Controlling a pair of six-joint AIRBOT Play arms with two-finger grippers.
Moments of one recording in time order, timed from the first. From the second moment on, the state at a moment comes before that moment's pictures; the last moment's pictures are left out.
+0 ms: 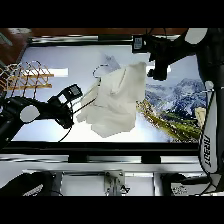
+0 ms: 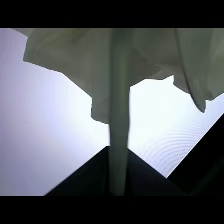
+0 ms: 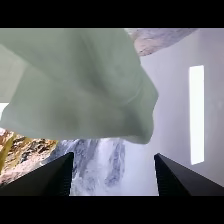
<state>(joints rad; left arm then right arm) -0.48 -0.99 1.01 1.51 -1.09 -1.00 0.23 -1.58 2.02 -1.39 1.45 0.24</state>
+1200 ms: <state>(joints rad) -0.32 -1.02 1.04 1.65 -0.80 -0.96 0.29 -1.65 2.02 -1.37 1.59 0.25</state>
